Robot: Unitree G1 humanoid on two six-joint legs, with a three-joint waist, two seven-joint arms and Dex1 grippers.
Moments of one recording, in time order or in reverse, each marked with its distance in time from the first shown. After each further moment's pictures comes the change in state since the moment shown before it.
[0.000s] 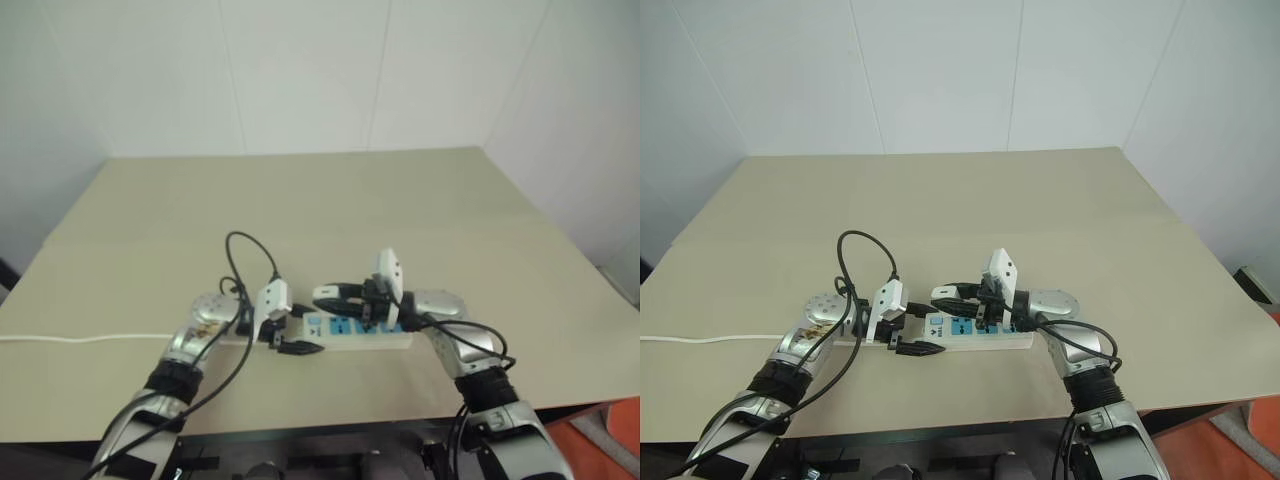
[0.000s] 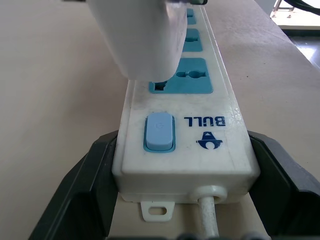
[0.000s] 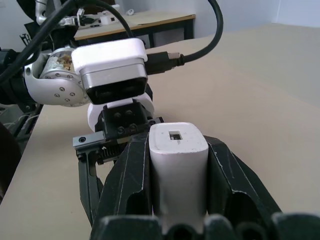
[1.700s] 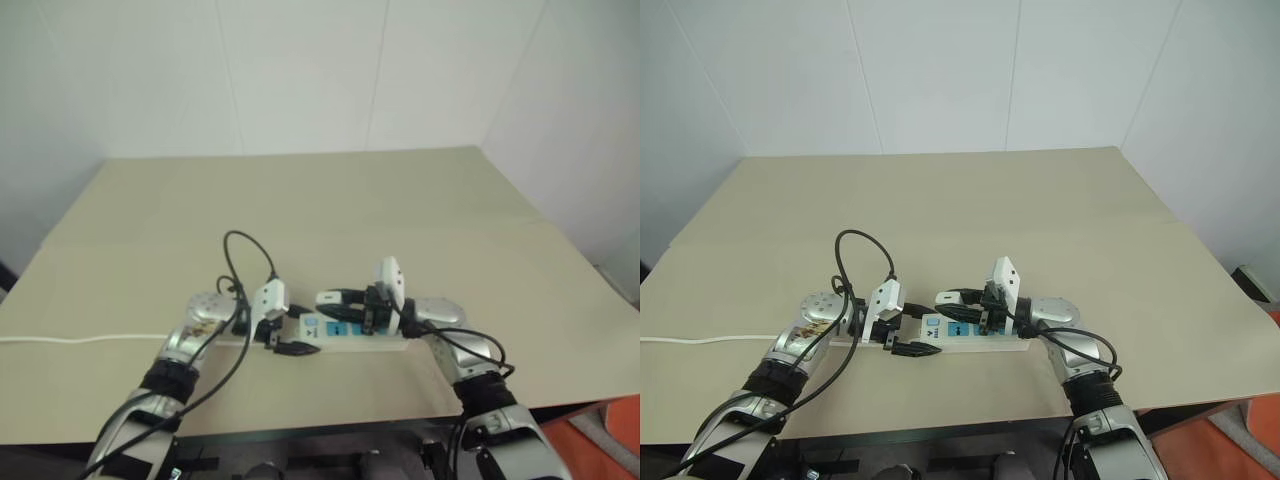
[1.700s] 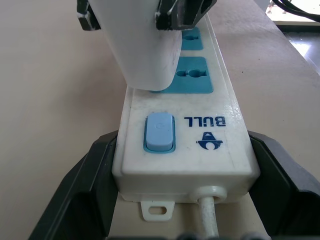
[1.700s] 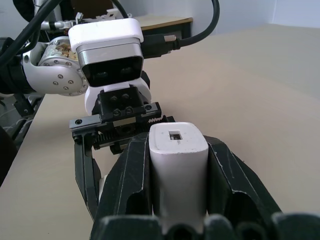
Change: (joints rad) left arm 0.000 0.021 0.000 -0.013 -0.002 0.015 -0.020; right arm 0.019 0.007 -0.002 0.070 0.000 -0.107 0.033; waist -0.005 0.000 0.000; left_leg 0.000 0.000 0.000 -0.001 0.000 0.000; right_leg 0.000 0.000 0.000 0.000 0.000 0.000
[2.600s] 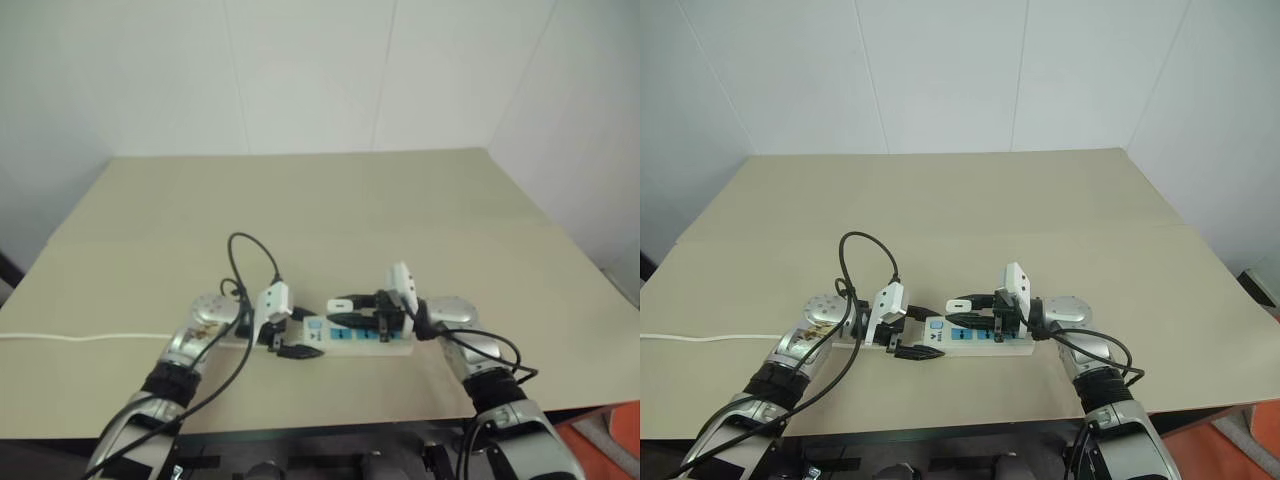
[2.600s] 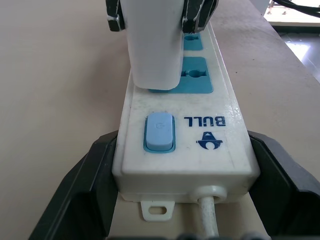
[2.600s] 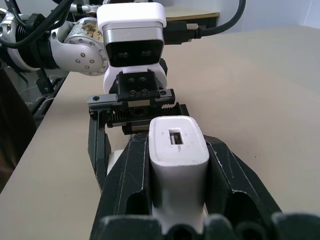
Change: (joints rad) left arm 0.018 0.000 -0.018 -0.042 -0.006 0.019 0.014; right arm -0.015 -0.069 0.009 0.093 0.003 -0.114 0.128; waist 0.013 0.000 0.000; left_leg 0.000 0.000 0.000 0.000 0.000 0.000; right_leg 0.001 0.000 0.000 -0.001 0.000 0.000
